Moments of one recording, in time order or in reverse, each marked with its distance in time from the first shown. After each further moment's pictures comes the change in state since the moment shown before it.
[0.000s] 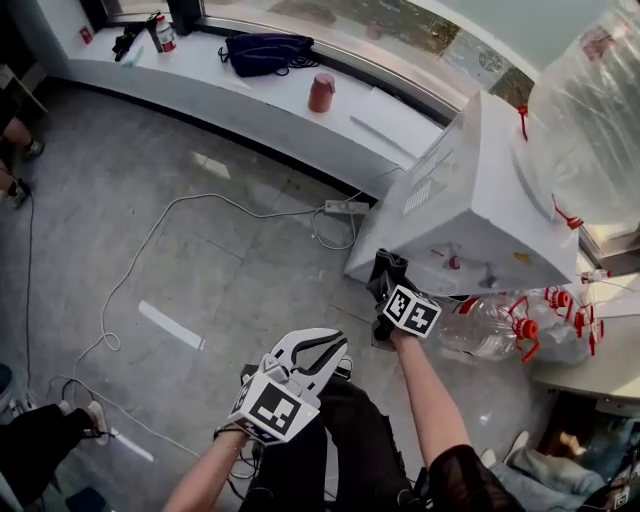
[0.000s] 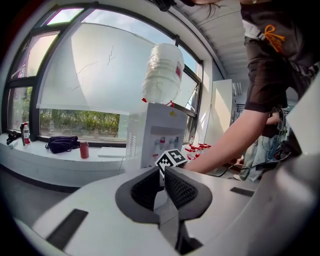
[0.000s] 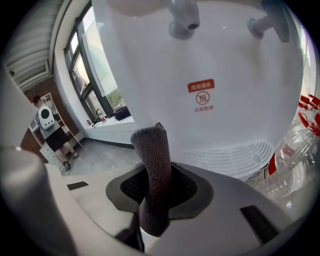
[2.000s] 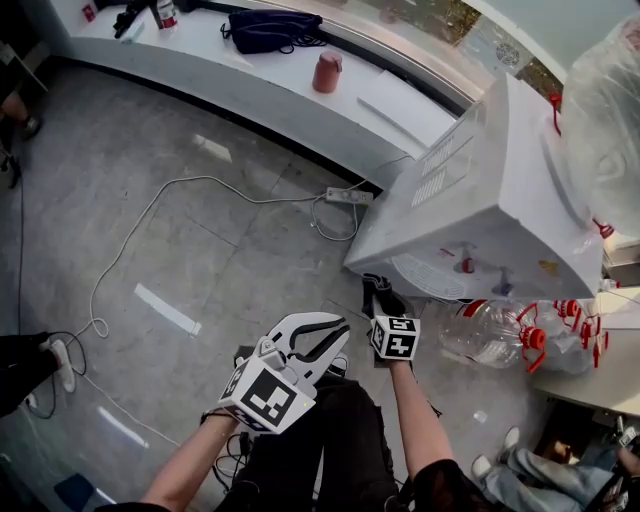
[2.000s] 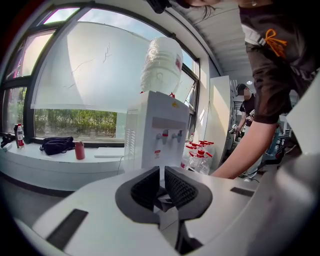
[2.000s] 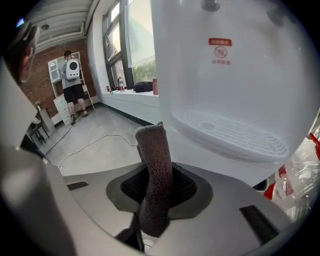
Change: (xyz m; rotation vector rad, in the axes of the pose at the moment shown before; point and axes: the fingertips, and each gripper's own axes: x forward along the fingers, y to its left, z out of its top) left arm 0.048 0.019 -0.023 0.041 -0.013 -0.013; right arm 0.027 -0.029 -0.092 -0.420 0.104 0.044
